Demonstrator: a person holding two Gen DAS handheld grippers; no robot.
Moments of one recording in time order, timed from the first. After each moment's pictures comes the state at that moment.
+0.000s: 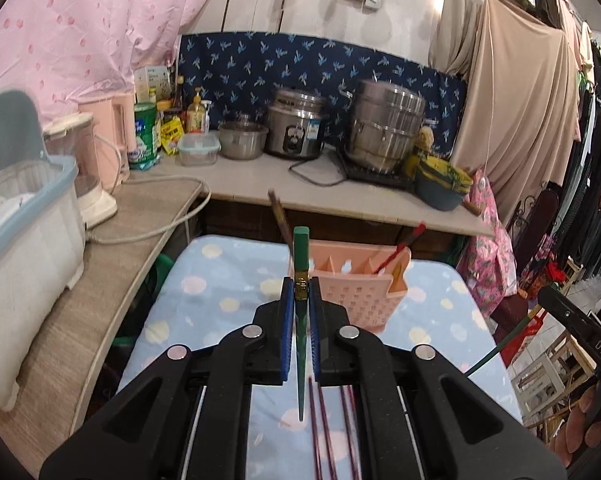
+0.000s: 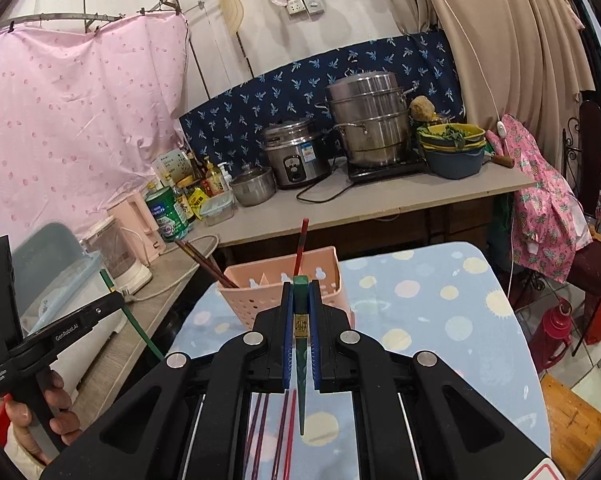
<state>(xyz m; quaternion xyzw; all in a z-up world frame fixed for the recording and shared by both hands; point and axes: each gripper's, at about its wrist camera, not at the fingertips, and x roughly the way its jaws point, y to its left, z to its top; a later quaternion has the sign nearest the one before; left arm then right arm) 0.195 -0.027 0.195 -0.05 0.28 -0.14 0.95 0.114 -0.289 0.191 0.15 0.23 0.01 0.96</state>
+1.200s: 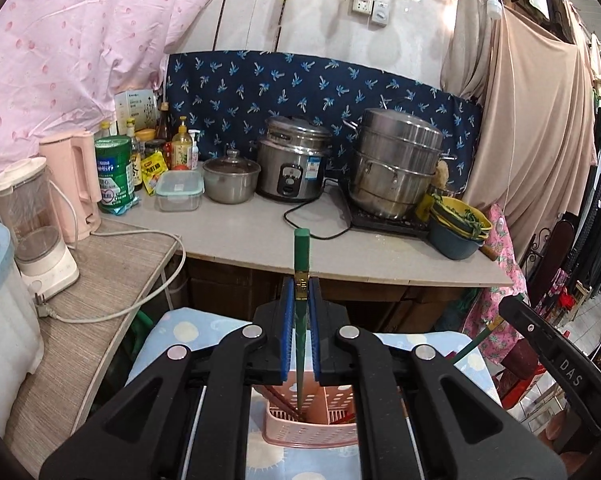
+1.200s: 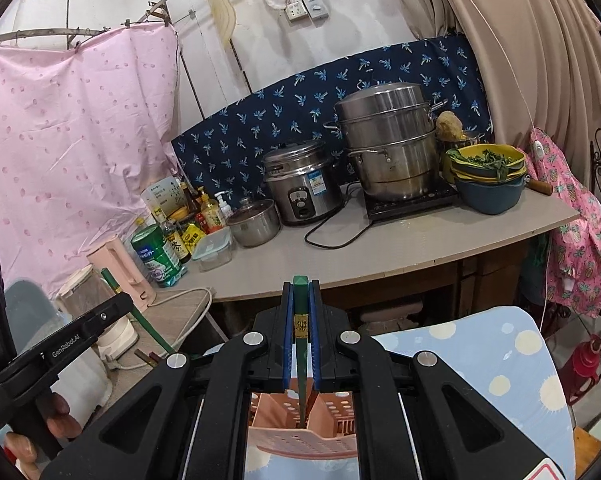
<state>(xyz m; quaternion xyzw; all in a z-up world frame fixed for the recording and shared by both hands) 0.333 -0.076 0.217 -0.06 0.25 -0.13 0.96 0.286 -0.297 0.206 0.16 0.20 0.01 0.97</state>
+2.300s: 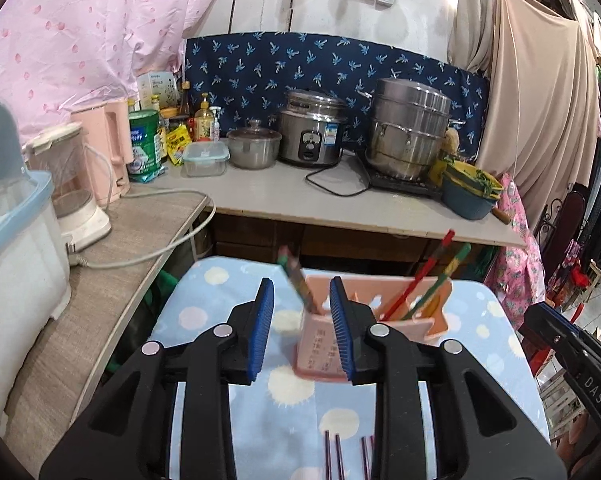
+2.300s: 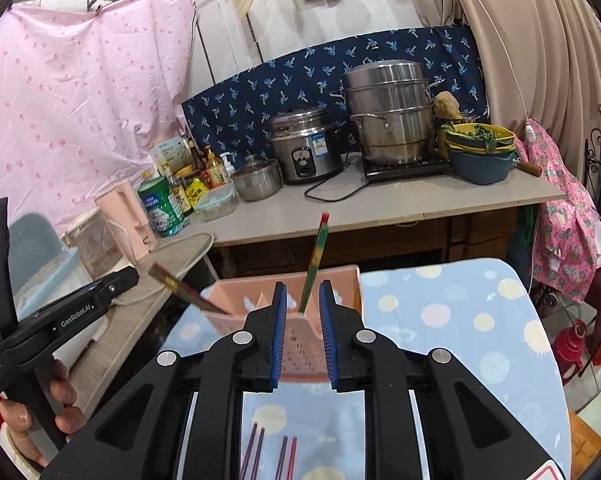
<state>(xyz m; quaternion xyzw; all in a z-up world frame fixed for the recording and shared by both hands) 0.264 -0.050 0.164 -0.03 0.28 -0.10 0.96 0.201 -0.270 0.158 0.12 0.24 0.02 0.96</state>
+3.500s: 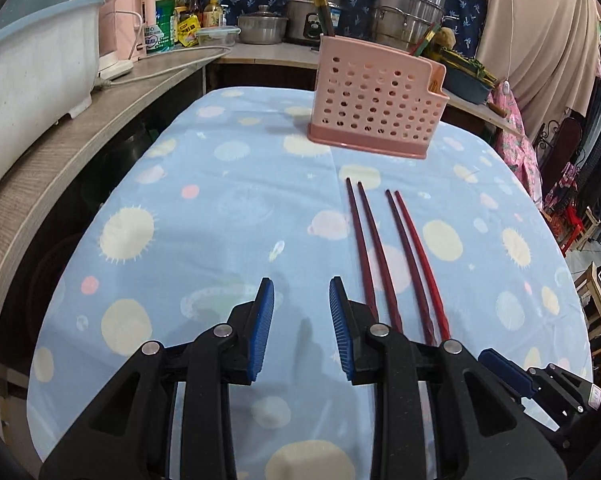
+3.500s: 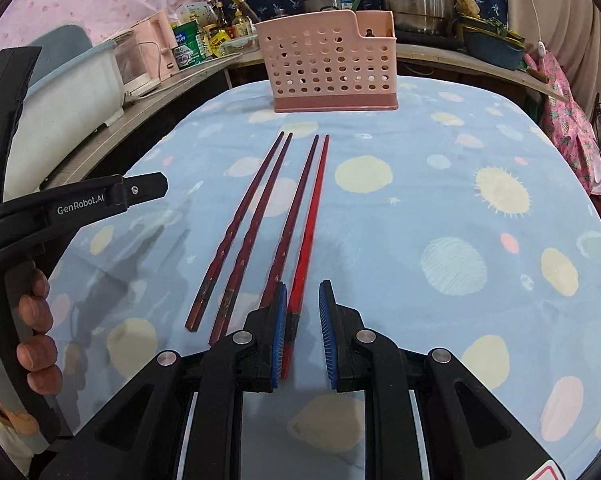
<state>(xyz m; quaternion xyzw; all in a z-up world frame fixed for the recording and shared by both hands) 0.107 -0.016 0.004 -0.02 0.41 -0.11 0.91 0.030 -0.182 -0.020 0.05 0.41 0.04 0.91</state>
